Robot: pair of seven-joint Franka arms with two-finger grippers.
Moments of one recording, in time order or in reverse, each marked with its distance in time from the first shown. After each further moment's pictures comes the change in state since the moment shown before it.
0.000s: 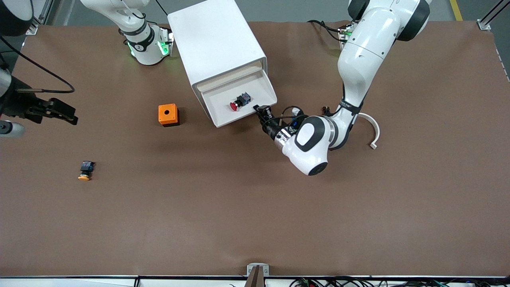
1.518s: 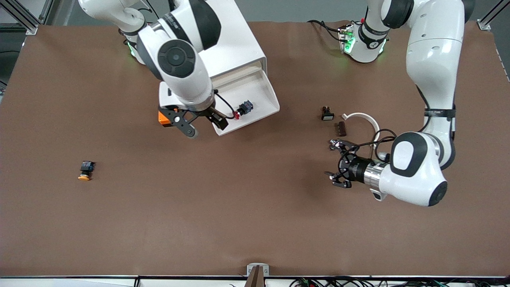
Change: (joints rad) left arm 0.275 -0.089 0.140 0.172 0.391 0.002 0.800; right arm 0.559 0.251 0.007 -0.005 0.072 0.170 1.227
